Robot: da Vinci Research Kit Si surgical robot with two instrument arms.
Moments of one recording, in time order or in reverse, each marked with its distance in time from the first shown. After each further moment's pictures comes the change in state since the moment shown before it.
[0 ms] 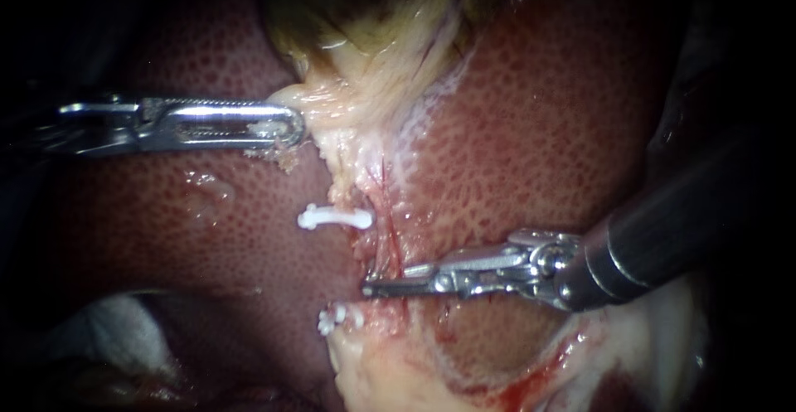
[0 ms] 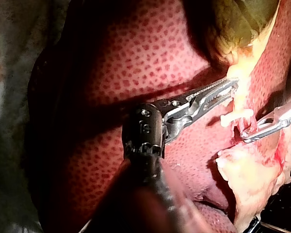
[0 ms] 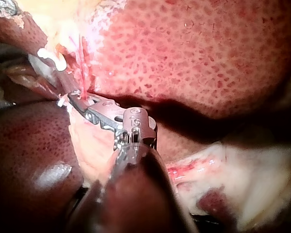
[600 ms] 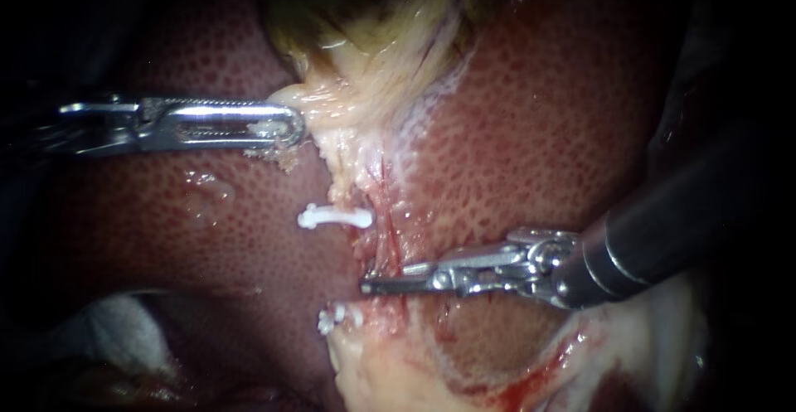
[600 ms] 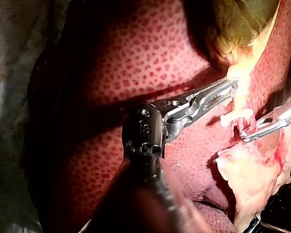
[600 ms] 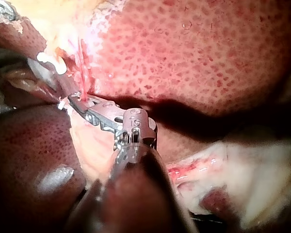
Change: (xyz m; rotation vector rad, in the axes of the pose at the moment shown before) right arm 0.001 0.000 0.001 0.011 0.034 -0.230; left arm 0.000 0.000 0.000 0.000 0.000 0.000
